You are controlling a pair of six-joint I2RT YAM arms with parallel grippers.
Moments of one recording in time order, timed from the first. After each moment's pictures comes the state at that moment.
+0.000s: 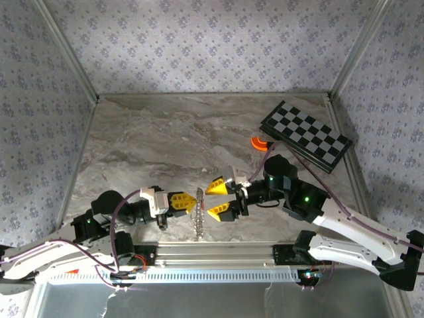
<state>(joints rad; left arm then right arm) -1.22 0.47 0.62 -0.08 0.15 0.08 1.00 0.89 0.87 -0.13 -0.70 0.00</state>
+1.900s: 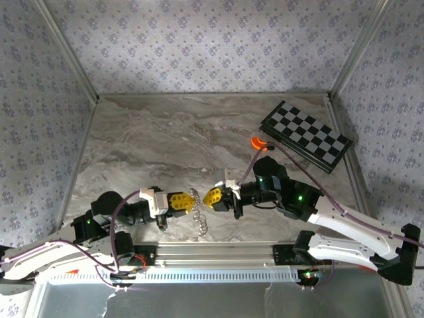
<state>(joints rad) -1.22 0.46 0.60 -0.07 0.14 0.08 1.03 0.94 0.88 -0.23 -0.57 -0.09</state>
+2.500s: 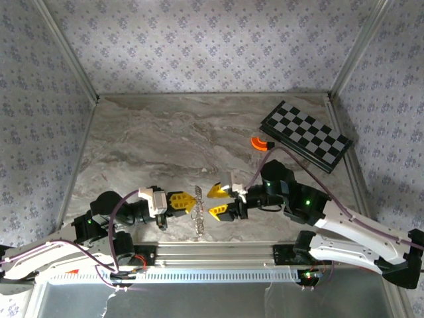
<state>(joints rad) -1.22 0.47 0.60 -0.04 0.16 0.07 1.05 0.86 0.85 -0.24 -0.55 -0.10</state>
